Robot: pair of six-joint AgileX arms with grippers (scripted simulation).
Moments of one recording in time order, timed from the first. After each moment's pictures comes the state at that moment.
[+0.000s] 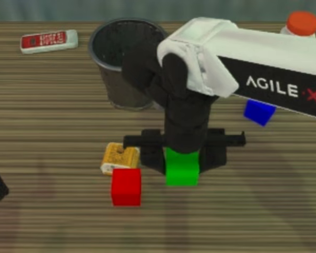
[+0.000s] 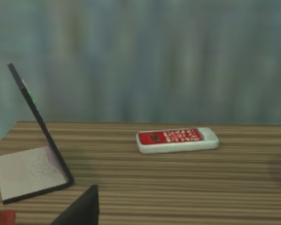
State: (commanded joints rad) left arm 0.02 0.00 0.00 0.00 0.00 0.00; right arm 0.82 2.08 1.71 -1.20 0.00 0.83
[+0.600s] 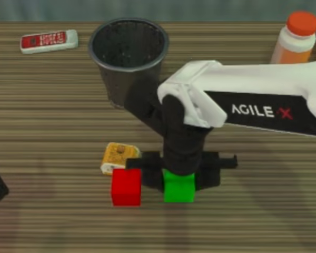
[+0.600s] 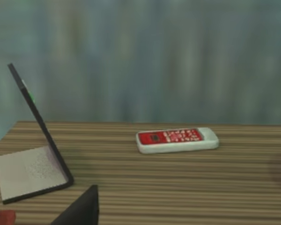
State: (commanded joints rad) left arm 0.02 0.00 0.00 0.00 0.00 0.00; right arm 0.82 2.15 1.54 -0.96 0.00 0.83
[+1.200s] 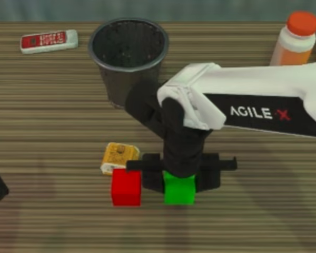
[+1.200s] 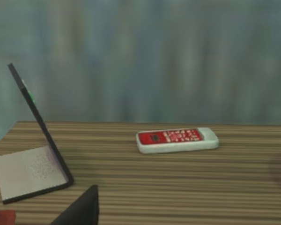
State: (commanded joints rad) left arm 0.02 0.00 0.00 0.00 0.00 0.00; right arm 0.82 2.15 1.54 -0.95 0.00 0.83
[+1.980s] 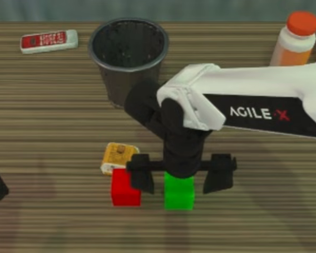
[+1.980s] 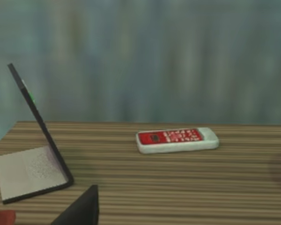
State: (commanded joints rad) left arm 0.02 0.00 0.00 0.00 0.00 0.00; right arm 0.82 2.15 1.54 -0.95 0.00 0.83
